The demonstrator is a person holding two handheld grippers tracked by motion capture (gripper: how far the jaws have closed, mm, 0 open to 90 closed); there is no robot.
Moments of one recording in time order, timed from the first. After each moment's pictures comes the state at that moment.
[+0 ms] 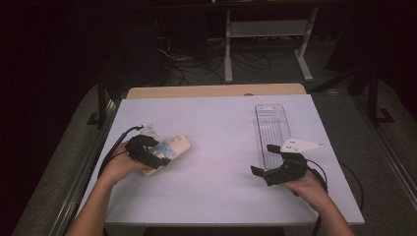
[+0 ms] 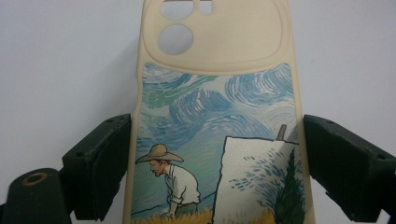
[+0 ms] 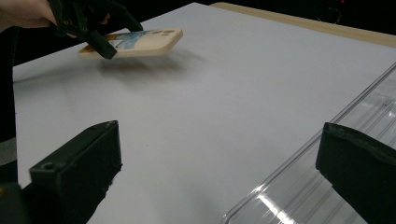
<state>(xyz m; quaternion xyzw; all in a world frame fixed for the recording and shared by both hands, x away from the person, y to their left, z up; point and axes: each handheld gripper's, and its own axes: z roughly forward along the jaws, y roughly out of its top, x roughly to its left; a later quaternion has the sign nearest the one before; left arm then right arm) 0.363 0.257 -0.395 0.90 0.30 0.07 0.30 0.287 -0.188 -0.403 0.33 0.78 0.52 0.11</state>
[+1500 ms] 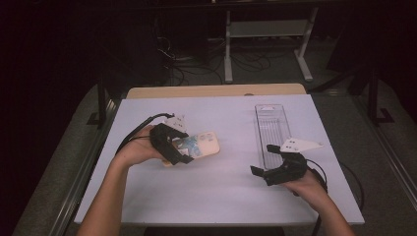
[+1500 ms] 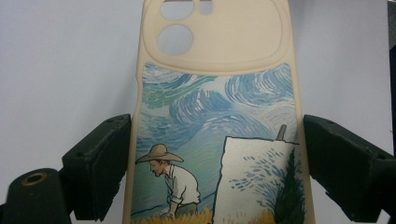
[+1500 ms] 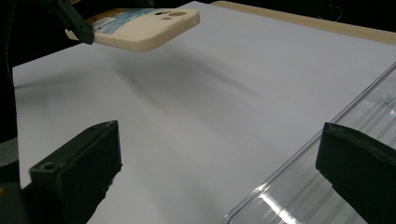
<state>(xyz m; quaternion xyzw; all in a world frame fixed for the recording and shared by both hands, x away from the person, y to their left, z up) 0.369 0.179 -0.348 0.94 0.11 0.03 0.32 0.287 -0.186 -0.402 0.33 0.78 0.52 0.10</state>
